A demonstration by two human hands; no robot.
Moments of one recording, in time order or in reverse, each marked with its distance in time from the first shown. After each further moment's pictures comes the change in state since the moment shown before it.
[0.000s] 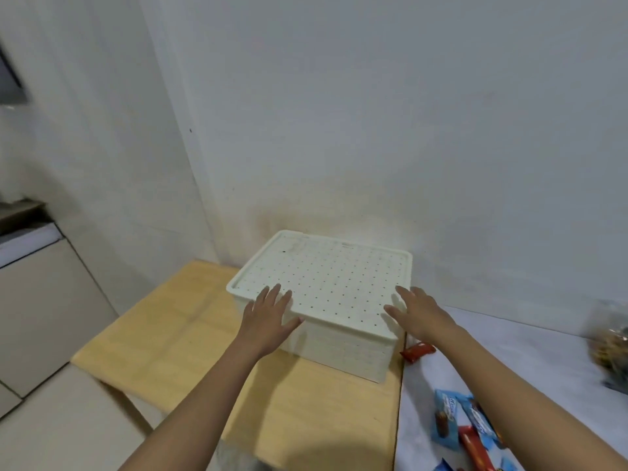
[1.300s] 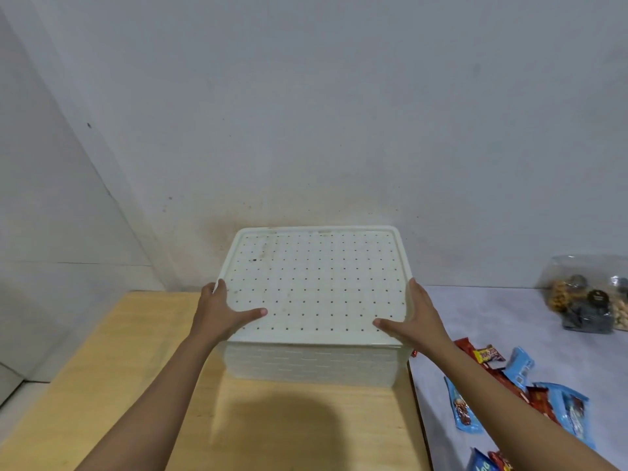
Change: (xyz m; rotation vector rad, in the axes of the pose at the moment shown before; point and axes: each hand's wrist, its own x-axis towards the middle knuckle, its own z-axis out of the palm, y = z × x) left_hand 0.140 -0.108 -0.009 -0.337 -0.040 -0.093; right_hand 0.009 -0.043 0.032 0.526 0.279 0.271
